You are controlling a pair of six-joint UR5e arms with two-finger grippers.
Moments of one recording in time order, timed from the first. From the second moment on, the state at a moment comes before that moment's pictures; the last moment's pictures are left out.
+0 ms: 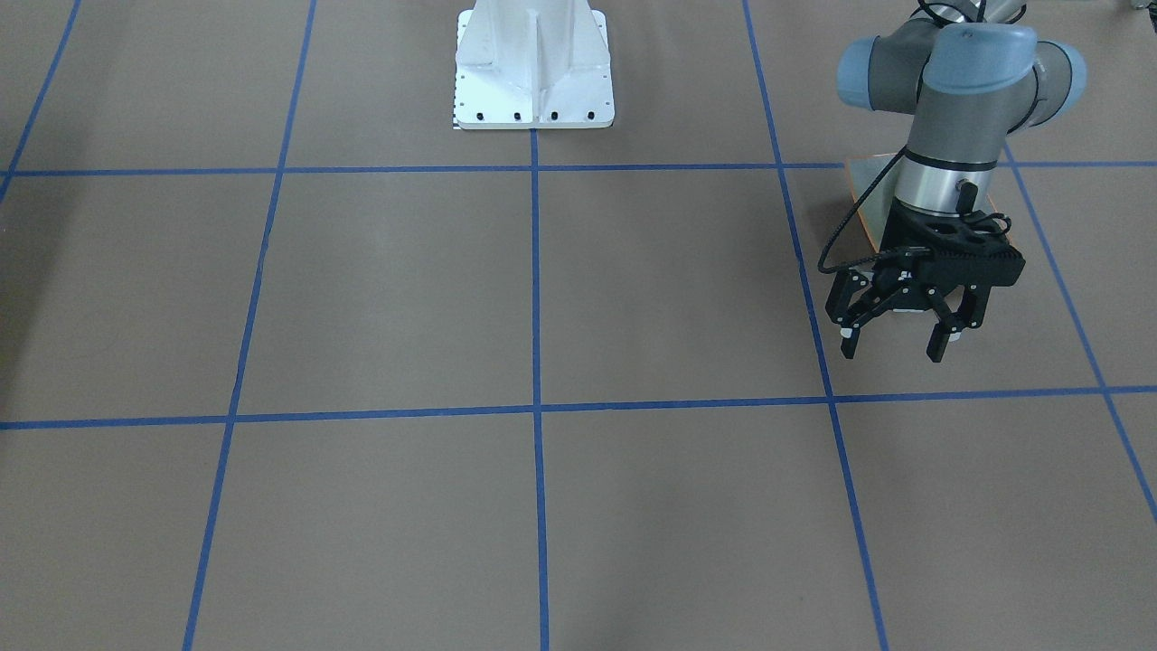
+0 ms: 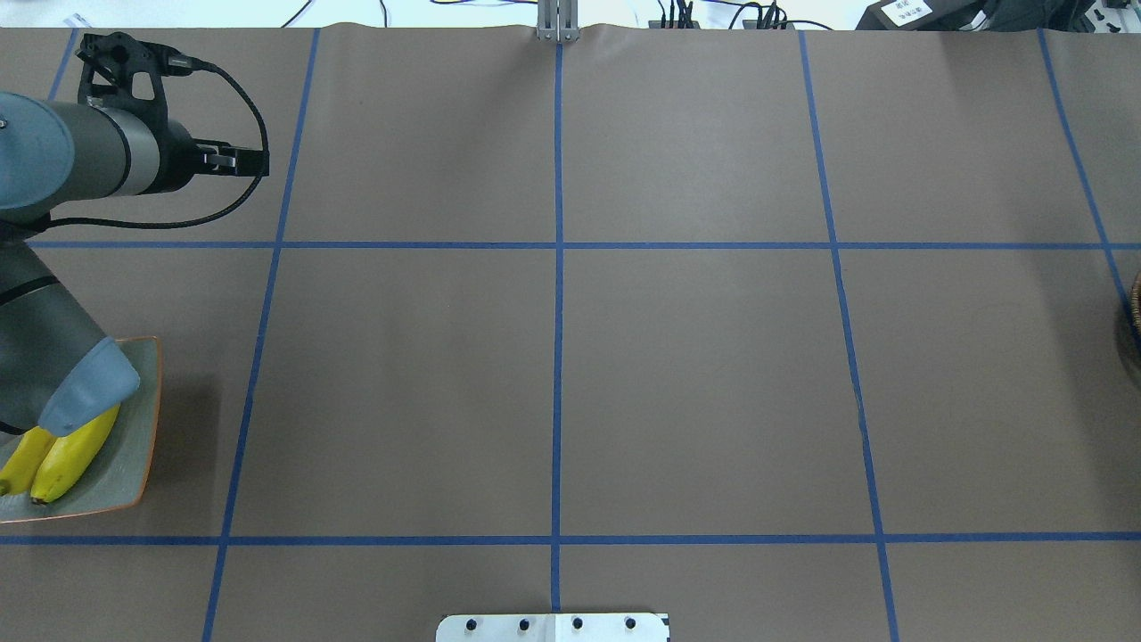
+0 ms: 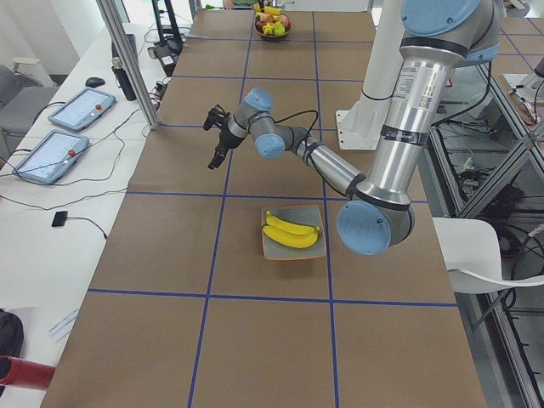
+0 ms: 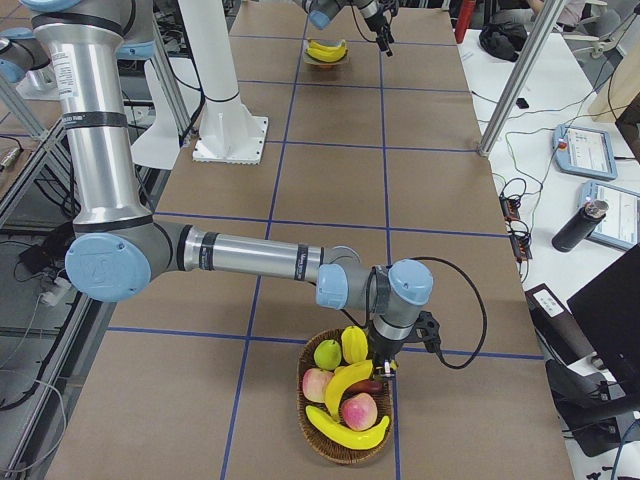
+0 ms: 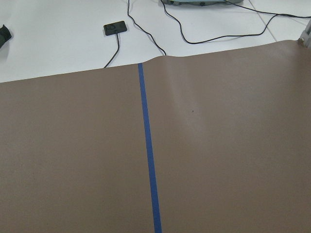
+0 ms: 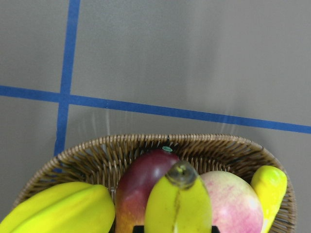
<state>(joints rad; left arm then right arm) -0.86 -1.84 -1.83 -2.01 -1.62 -0.87 1.54 -1.45 1.40 -1.62 2.12 -0.17</state>
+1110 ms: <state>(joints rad) -0.85 -1.92 -1.74 -2.16 -1.63 -1.08 1.55 -1.19 1.63 -1.89 2.36 0.26</state>
